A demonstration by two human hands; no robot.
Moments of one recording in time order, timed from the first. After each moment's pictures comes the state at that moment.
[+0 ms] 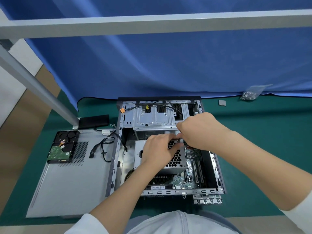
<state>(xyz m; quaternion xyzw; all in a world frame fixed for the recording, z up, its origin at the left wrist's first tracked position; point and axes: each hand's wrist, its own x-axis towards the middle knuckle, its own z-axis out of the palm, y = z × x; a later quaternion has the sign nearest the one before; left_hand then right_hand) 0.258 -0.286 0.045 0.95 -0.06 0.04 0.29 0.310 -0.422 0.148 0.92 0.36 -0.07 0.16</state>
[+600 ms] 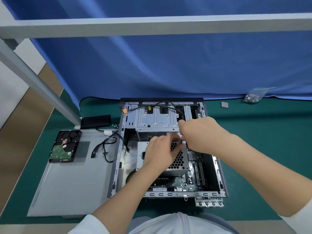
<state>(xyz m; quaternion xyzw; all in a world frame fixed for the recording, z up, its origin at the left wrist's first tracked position) 0.255 -0.286 0.046 0.95 -0.05 0.05 0.32 0.308 -0.416 0.152 0.93 0.33 -0.11 0.12</state>
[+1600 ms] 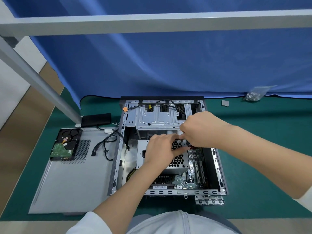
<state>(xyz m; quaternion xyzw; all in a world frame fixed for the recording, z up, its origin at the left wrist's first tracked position) 0.257 -0.288 0.051 0.97 -0.08 0.03 0.24 0.320 -0.421 0.152 0.89 0.41 -0.11 0.18</state>
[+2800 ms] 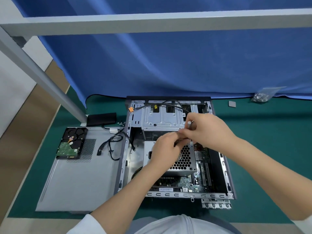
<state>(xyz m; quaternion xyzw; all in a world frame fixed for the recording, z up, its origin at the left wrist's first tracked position) 0.258 -0.281 0.056 0.88 0.00 -0.02 0.48 0.314 -0.415 0.139 0.96 0.20 -0.10 -0.17</state>
